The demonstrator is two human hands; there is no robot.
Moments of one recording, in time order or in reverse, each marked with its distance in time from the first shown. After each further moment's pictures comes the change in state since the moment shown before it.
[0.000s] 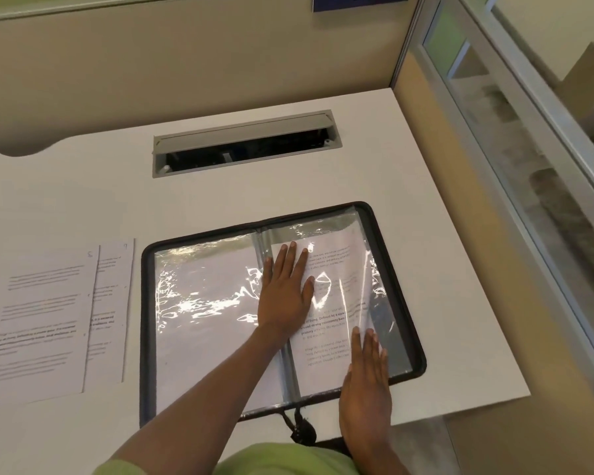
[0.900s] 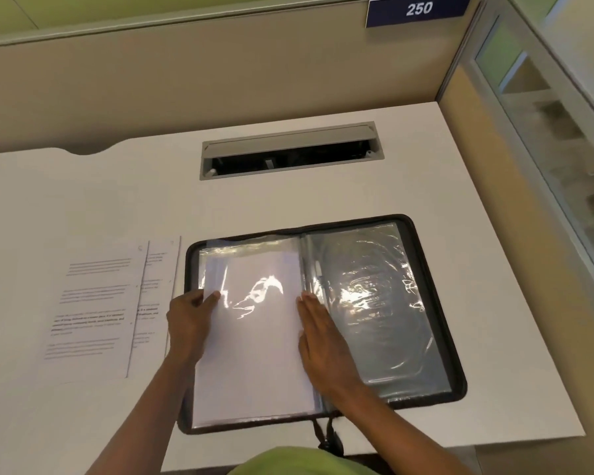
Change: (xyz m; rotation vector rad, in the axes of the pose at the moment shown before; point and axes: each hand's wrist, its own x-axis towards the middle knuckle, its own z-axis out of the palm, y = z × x) left_hand -0.085 -0.150 -0.127 -0.705 0.304 -0.863; right_hand 0.068 -0.103 0.027 0.277 -0.303 -0.461
